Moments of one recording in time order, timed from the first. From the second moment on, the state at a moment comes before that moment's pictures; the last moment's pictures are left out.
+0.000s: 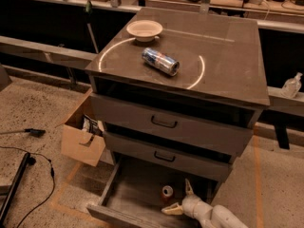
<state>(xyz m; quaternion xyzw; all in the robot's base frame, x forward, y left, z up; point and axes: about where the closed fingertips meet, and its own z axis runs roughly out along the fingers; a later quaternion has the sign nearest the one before) 0.557 -0.115 0.202 -0.35 0.76 0.20 0.51</state>
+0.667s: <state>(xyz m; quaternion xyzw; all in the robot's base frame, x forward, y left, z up) 0.518 -0.182 0.292 -0.30 0.79 0.19 0.49</state>
